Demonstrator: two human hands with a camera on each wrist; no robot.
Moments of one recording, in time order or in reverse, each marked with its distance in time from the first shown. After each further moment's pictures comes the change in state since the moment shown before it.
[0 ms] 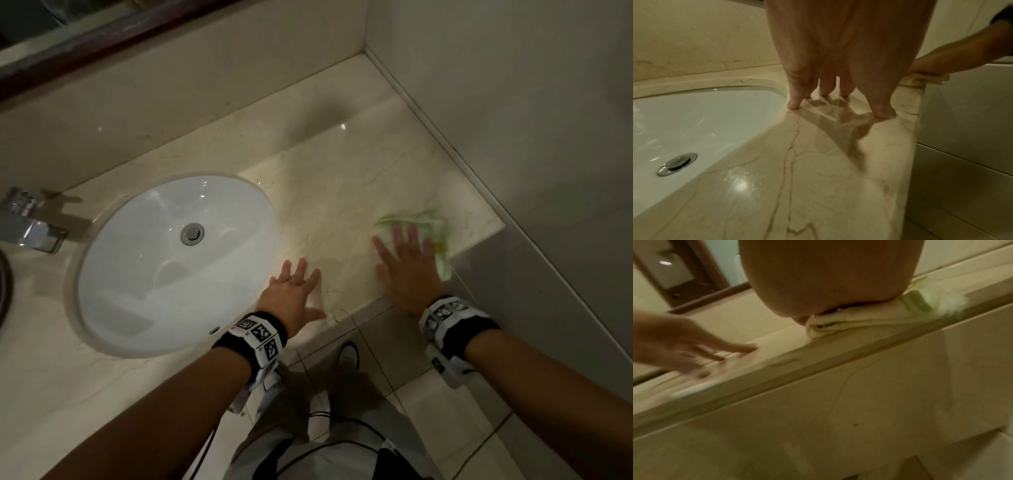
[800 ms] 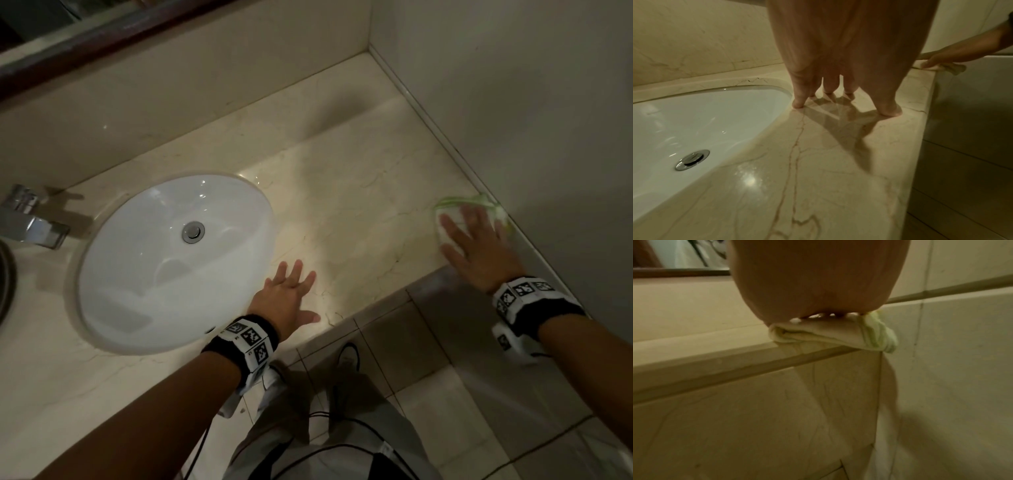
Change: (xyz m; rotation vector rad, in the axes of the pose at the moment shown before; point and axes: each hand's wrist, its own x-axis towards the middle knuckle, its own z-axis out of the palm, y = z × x) left_hand 0.001 0.001 0.000 0.053 -0.028 -0.015; right_hand 0.008 0.136 -0.029 -0.013 -0.067 0.104
